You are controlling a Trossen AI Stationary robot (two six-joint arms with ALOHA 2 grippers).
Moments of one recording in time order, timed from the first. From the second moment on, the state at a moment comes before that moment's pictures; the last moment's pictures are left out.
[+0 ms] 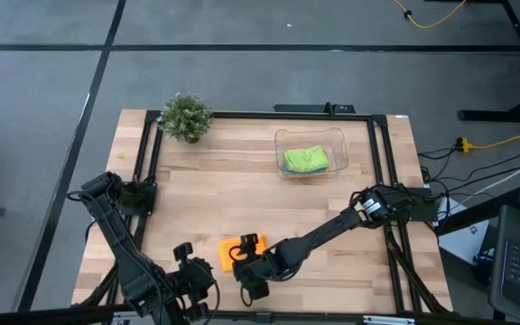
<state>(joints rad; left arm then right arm) -0.94 1.86 1.77 -1.25 -0.64 -1.27 0.48 2.34 1.86 -0.49 0.29 0.15</state>
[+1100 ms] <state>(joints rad) -0.94 1.86 1.77 -1.24 -0.64 -1.28 0.36 2.46 1.87 -0.52 0.32 0.13</state>
